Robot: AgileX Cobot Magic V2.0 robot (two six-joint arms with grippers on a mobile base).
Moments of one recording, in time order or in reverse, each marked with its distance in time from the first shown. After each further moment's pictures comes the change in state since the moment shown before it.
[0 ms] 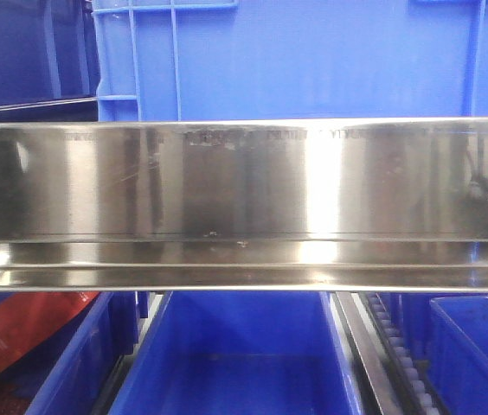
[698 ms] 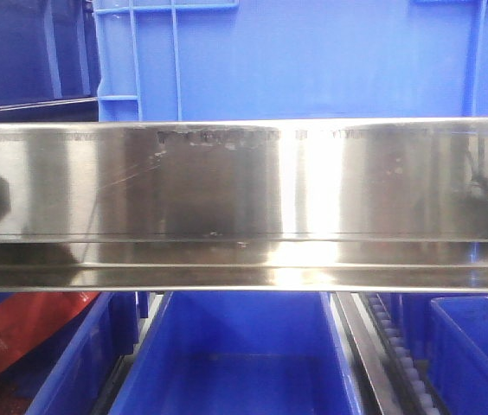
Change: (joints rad) left arm 0.389 -0.027 0.202 0.011 -0.016 0.004; right arm 0.000 0.000 0.002 0.000 -0.002 0.000
